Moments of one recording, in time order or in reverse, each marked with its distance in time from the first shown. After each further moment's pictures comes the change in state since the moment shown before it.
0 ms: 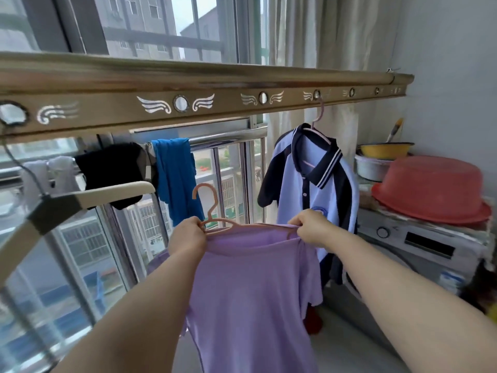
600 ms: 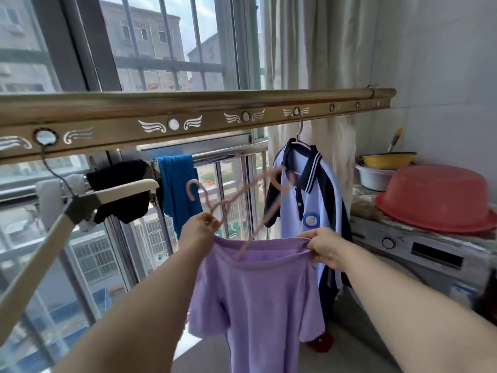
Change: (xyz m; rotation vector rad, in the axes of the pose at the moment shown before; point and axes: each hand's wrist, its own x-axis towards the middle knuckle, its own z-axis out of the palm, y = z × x) left_hand -0.009 0.037 -0.015 -0.339 0.006 0.086; right_hand -0.009 0.027 0.002 0.755 -0.032 0.177
